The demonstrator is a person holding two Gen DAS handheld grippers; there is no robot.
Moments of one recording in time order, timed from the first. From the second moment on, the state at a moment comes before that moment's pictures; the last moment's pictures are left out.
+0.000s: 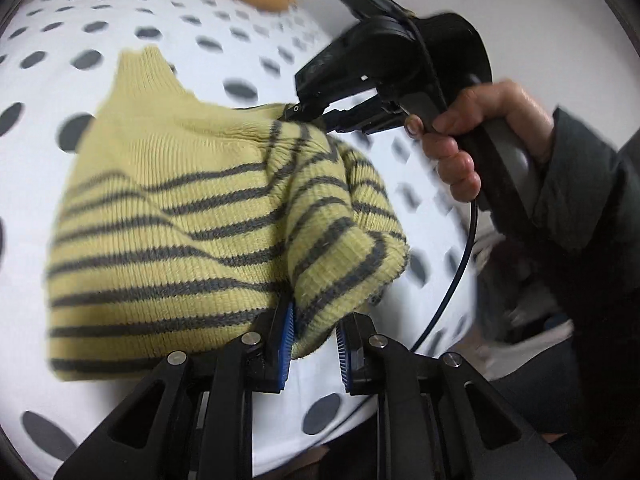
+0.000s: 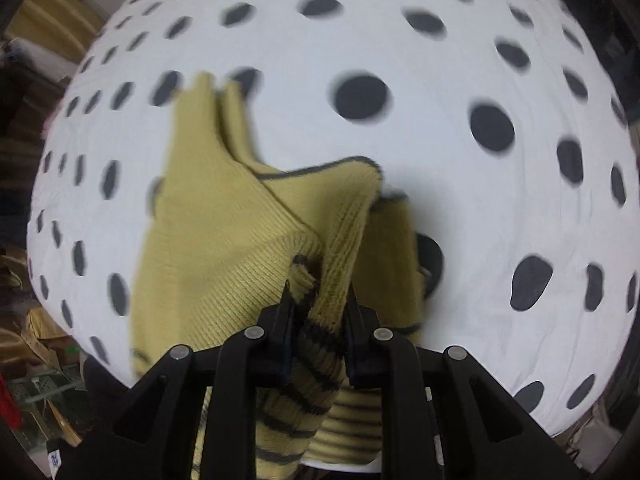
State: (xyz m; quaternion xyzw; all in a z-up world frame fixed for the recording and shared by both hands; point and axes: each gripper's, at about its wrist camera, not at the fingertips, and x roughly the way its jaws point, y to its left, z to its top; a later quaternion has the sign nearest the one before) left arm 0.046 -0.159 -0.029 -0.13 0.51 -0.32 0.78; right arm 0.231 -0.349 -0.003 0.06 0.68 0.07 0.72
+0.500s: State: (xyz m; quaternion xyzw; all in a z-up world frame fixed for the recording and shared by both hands) left arm 0.031 -0.243 -0.059 0.02 0.50 -0.28 0.82; right arm 0.233 -0.405 -0.058 0.16 0.64 0.09 0.74
